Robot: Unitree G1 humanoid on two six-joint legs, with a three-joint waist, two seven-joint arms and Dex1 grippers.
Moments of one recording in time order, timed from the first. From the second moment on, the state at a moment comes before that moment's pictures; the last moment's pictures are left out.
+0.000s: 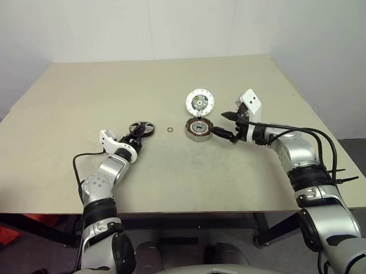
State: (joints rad) left arm -0.47 0.00 0.54 0.33 -0.97 0.72 -0.05; right arm -0.61 -0.44 0.01 0.49 0.20 0.24 0.90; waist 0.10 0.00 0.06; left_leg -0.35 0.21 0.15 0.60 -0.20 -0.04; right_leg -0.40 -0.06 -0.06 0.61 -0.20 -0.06
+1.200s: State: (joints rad) left arm -0.45 -0.03 0.56 0.29 -1.06 0.72 -0.07; right arm -0.58 -0.36 0.01 0.28 0.30 0.43 0.91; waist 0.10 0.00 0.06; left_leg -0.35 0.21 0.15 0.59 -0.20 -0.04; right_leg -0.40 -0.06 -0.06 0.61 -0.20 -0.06
